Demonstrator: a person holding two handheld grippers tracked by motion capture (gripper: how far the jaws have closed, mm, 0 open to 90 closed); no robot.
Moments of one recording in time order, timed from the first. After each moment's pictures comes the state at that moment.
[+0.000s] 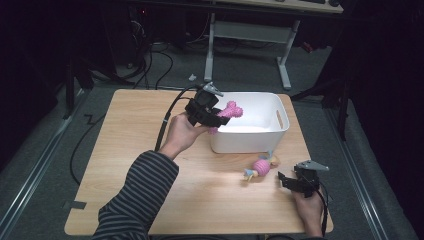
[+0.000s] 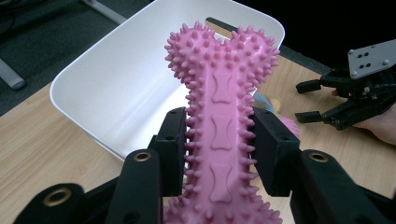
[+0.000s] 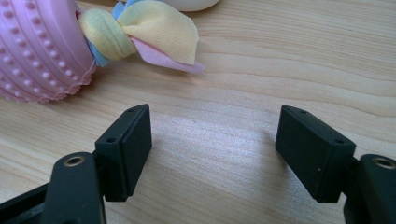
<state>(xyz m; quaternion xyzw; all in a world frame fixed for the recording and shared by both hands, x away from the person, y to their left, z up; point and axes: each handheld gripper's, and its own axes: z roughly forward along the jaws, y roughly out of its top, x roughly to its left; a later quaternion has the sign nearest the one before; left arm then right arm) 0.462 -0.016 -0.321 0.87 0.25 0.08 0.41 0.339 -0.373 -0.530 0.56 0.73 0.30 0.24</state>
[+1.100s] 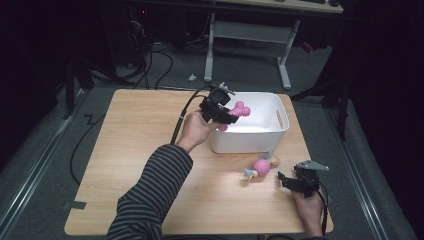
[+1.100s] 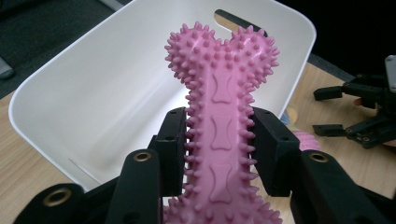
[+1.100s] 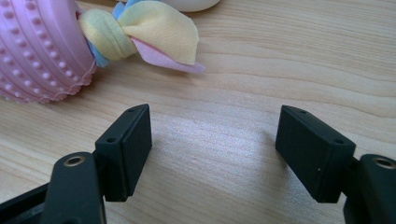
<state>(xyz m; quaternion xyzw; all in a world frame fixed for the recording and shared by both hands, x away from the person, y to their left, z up) 0.496 -0.052 -0.350 0.88 0.27 0.07 0.38 0.339 -0.373 -0.530 0.56 0.73 0.30 0.24</state>
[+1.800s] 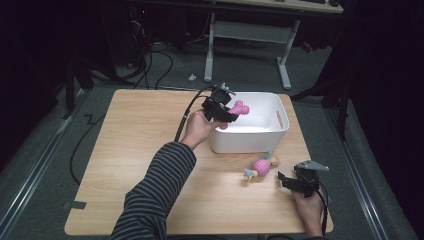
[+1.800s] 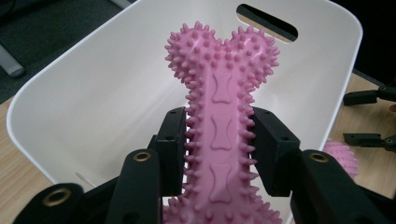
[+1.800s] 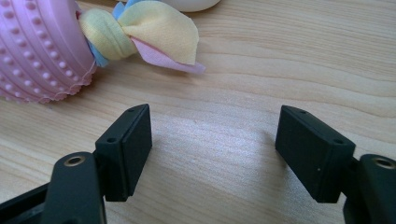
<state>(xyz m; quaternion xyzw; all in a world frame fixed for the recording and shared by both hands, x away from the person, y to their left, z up) 0.516 -0.059 -0.371 0.88 0.27 0.08 0.38 0.339 -0.372 -0.530 0.56 0.73 0.30 0.24</state>
